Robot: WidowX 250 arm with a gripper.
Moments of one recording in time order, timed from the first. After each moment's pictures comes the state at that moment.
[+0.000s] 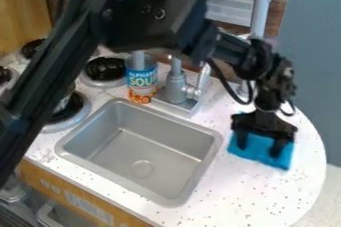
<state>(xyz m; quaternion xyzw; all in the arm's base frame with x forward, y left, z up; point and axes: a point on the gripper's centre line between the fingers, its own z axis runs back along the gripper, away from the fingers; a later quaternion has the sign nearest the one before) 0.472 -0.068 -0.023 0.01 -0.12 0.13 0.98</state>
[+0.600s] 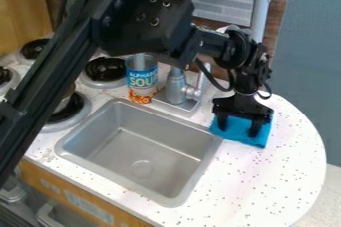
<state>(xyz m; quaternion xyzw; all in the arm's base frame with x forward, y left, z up) 0.493 -0.036 -0.018 0.02 -0.13 0.13 0.98</state>
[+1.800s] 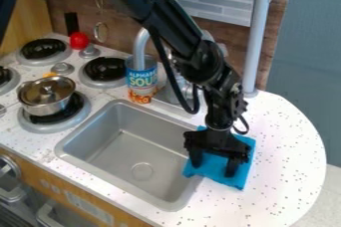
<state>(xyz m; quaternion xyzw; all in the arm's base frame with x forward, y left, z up) 0.372 -0.104 -0.031 -0.01 -0.08 0.05 1.00</state>
